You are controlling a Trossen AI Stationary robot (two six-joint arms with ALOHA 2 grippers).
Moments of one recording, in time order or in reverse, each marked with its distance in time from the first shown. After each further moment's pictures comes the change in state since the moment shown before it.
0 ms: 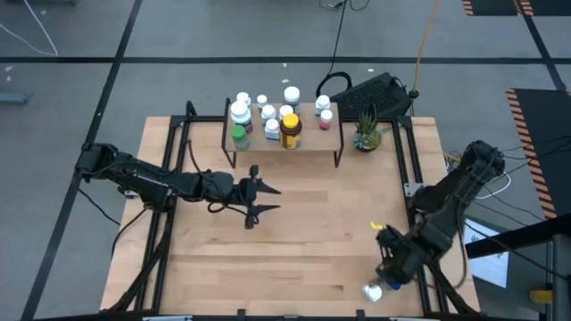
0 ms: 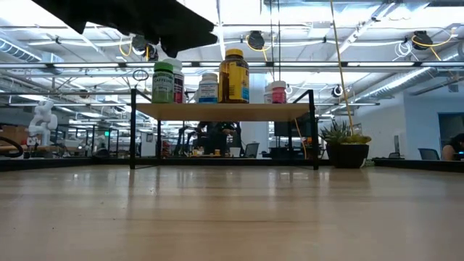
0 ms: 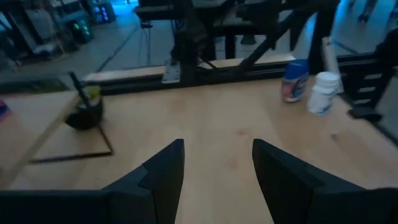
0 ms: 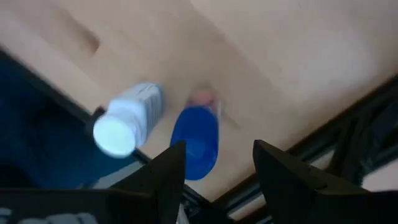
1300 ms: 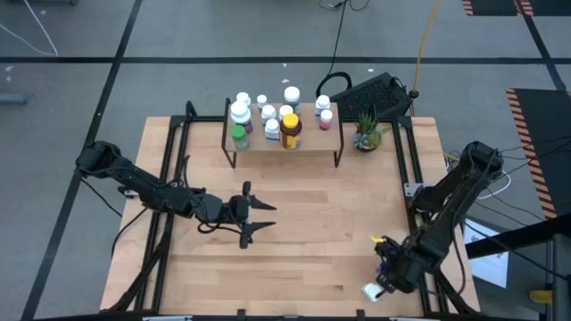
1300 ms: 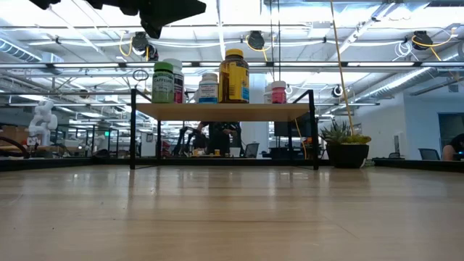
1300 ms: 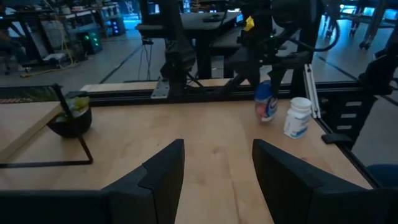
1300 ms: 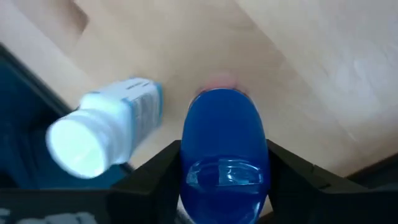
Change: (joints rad) left arm -0.234 0.000 0.000 0.066 -0.263 -0.097; right arm 0.107 0.016 -0.232 0.357 0.046 0.044
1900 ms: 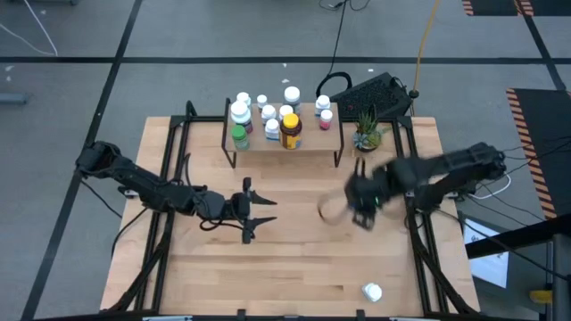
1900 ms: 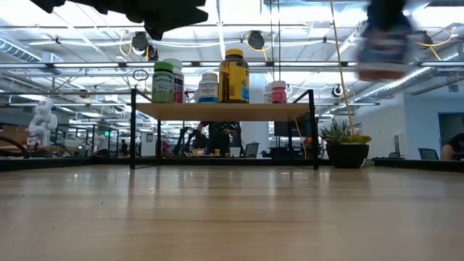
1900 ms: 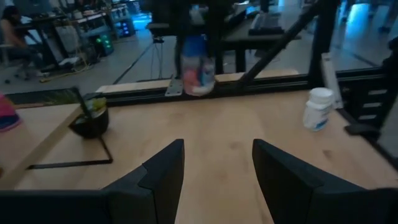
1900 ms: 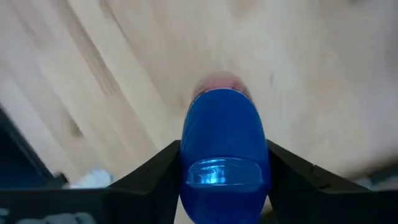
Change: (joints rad) left arm 0.036 0.000 0.000 -0.017 -0.011 0.063; right arm -0.722 -0.001 0.492 -0.618 0.089 -1.027
